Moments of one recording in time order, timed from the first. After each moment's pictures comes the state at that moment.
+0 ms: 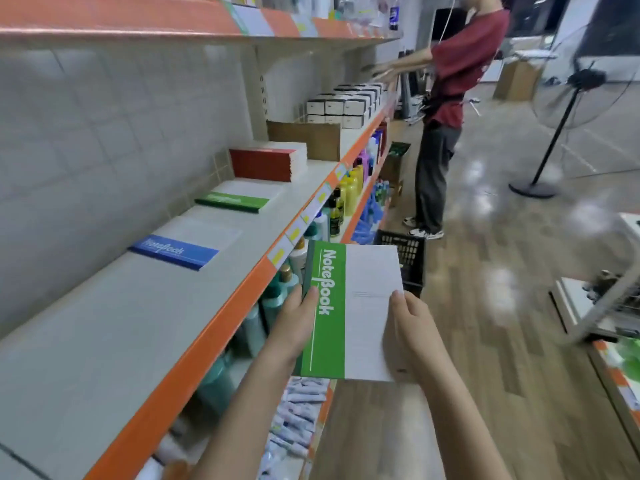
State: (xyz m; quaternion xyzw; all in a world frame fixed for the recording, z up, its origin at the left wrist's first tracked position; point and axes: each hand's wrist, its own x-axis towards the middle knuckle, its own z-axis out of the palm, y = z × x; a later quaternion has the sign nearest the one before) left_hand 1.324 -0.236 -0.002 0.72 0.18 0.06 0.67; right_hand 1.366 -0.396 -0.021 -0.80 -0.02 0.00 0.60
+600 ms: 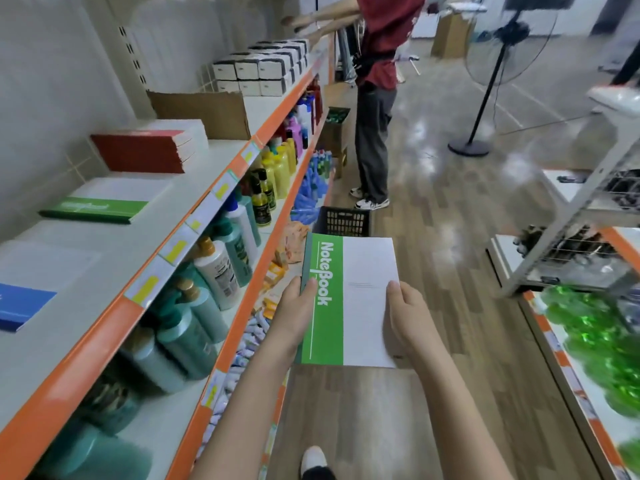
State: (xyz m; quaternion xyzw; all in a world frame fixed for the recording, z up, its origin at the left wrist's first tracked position) left_hand 1.475 -0.353 -0.051 0.72 0.14 -0.05 0.67; right_hand 1.485 -0.518 -0.066 -0.82 0.09 -0.02 0.57
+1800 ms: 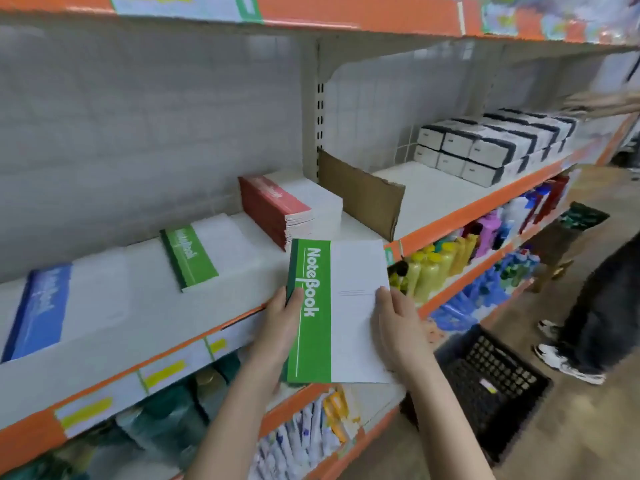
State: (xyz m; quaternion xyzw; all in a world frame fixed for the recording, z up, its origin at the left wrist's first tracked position) left_hand 1.739 -0.235 -0.016 0.62 0.40 0.28 0.61; right_hand 1.858 -0.346 -0.010 -0.77 -0.30 0.14 0.54
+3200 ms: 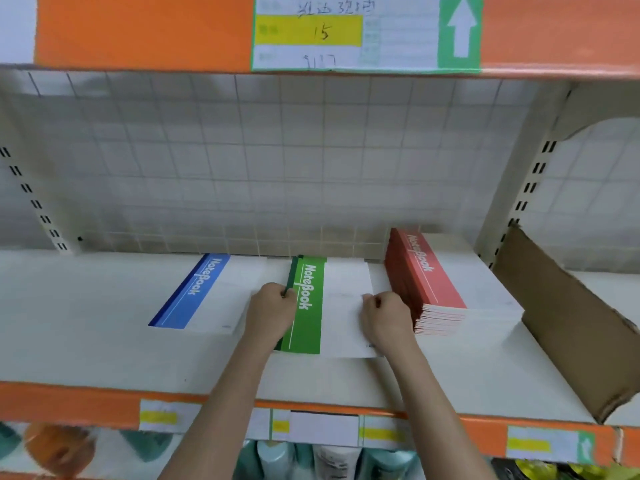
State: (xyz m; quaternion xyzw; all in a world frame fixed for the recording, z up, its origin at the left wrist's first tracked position) left_hand 1.679 -0.082 0.011 0.57 0.70 0.33 0.27; right_hand 1.849 -0.086 -0.006 -0.73 -0.52 0.24 0.36
